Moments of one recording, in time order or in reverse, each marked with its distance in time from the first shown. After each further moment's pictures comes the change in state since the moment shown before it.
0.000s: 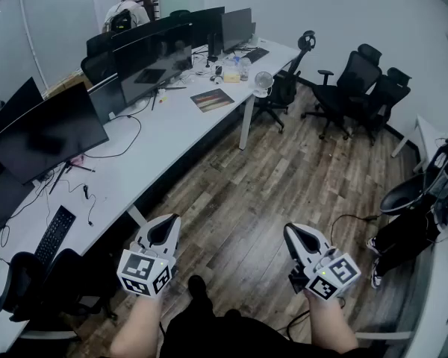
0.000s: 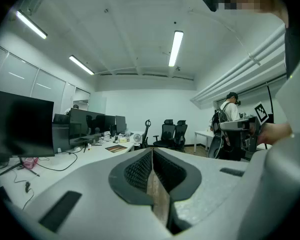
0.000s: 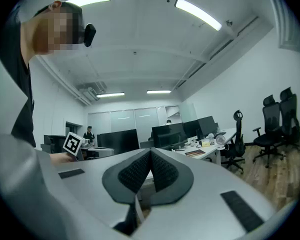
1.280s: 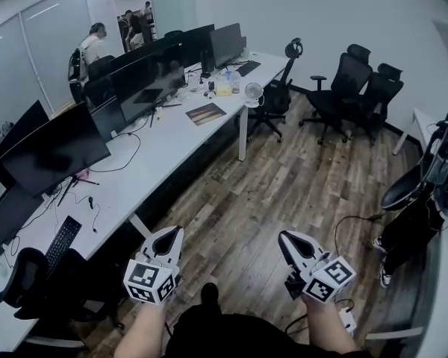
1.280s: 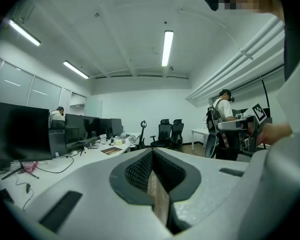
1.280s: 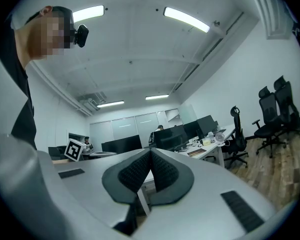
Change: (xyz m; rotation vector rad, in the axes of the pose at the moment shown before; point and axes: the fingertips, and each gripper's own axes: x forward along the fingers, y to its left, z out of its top) left arm -0.022 -0.072 -0.001 0.050 -0.008 -0.017; right arm -0.069 0.004 -0.008 0.086 -0.056 0.019
